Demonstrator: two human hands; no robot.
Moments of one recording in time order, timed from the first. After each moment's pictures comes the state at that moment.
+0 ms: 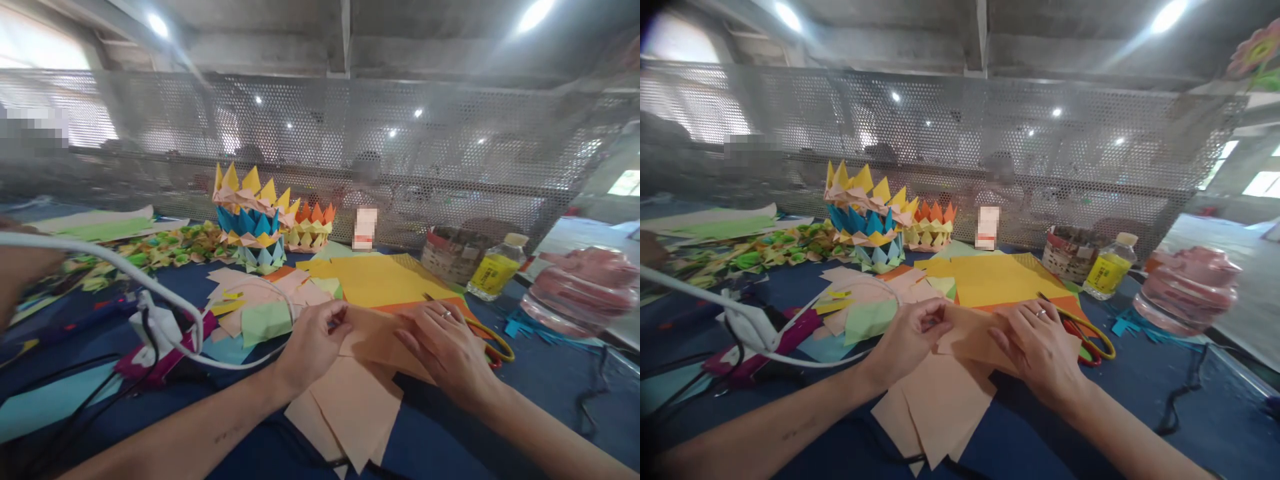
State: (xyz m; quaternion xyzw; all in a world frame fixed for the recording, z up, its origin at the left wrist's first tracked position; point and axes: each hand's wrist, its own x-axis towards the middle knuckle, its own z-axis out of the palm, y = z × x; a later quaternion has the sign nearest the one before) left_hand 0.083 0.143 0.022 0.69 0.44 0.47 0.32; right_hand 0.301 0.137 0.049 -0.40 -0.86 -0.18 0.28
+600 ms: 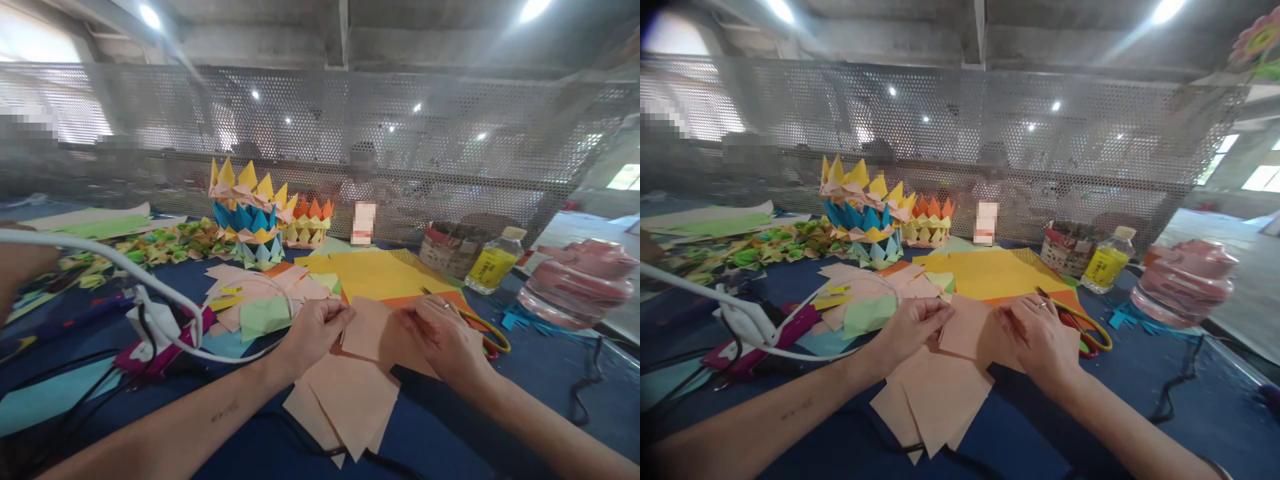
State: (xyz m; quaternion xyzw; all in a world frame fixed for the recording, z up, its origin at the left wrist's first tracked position) left_hand 0.085 0.151 0.015 0.63 0.42 0.45 0.47; right_hand 0.301 0.138 0.045 -0.46 -0.82 -0.13 0.30
